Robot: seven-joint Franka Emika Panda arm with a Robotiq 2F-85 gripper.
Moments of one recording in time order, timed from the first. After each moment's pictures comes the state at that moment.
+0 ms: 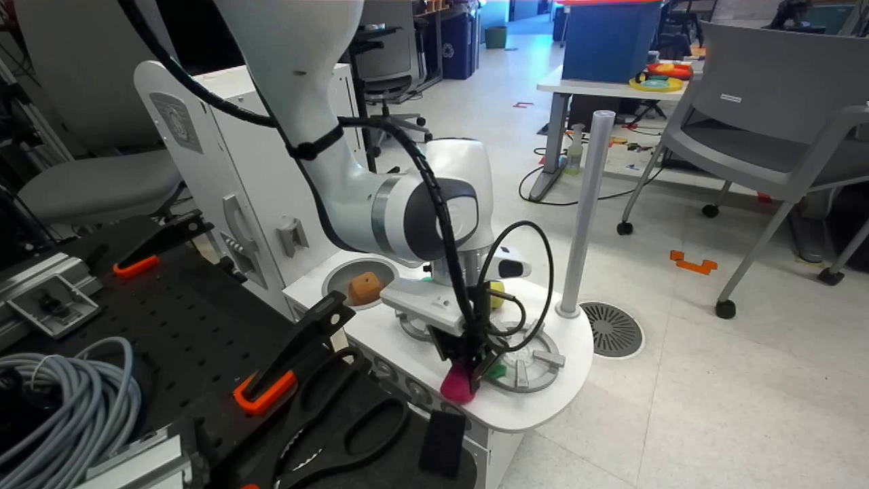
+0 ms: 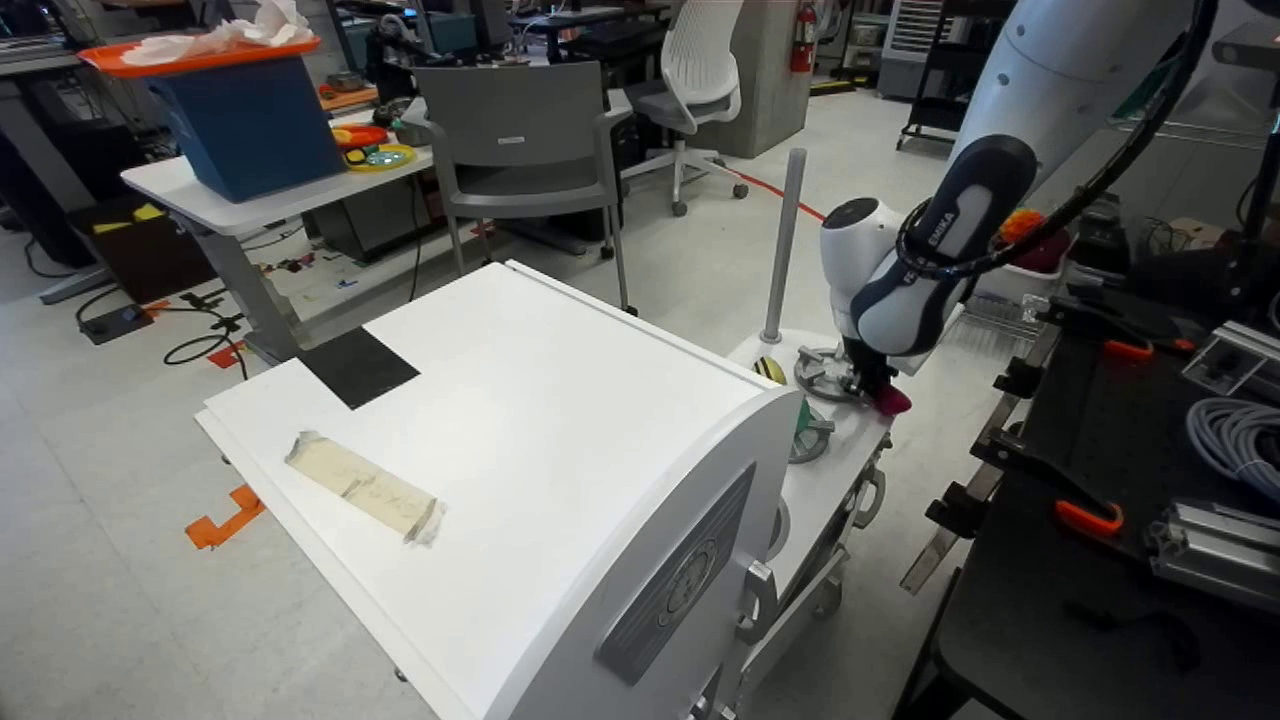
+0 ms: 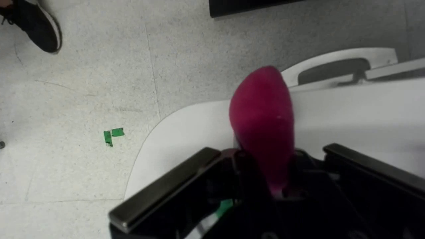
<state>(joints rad) 0.04 1.30 -0.23 -1.60 -0.10 2.65 0.10</state>
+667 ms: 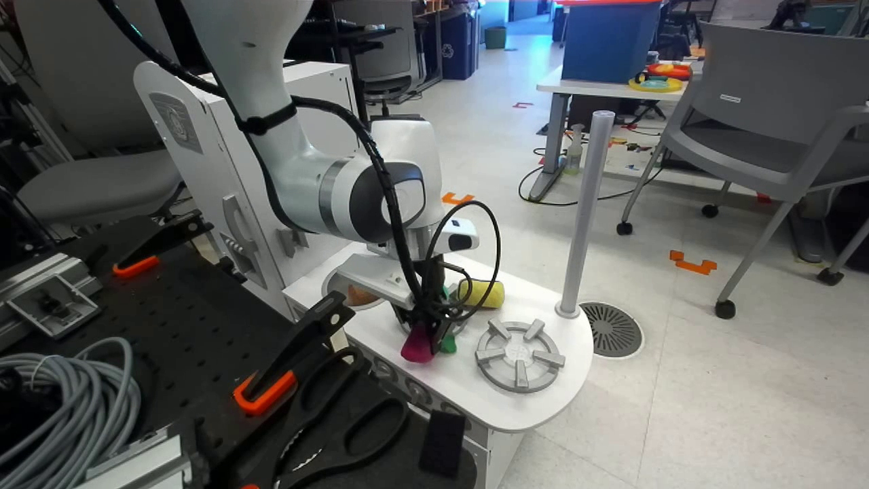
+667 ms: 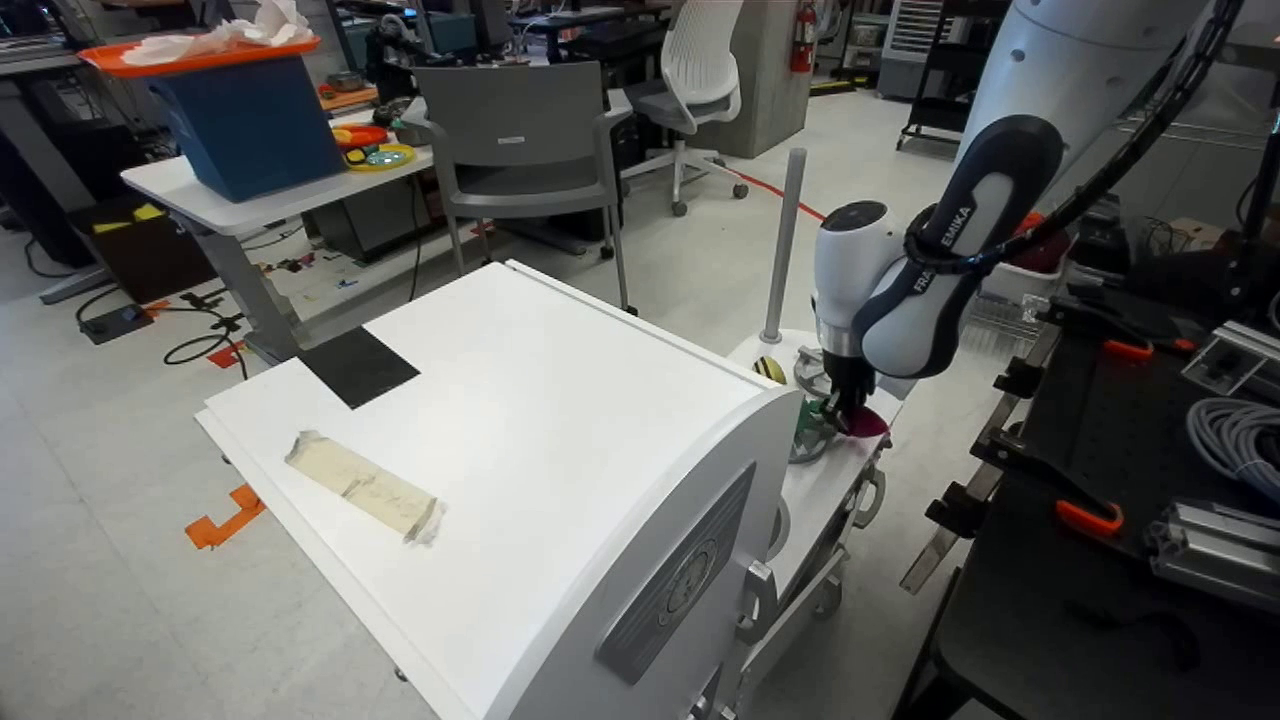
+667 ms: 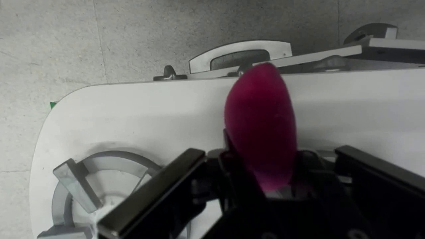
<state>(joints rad) 0.08 1.21 -0.15 -1.75 -0.10 2.81 0.10</state>
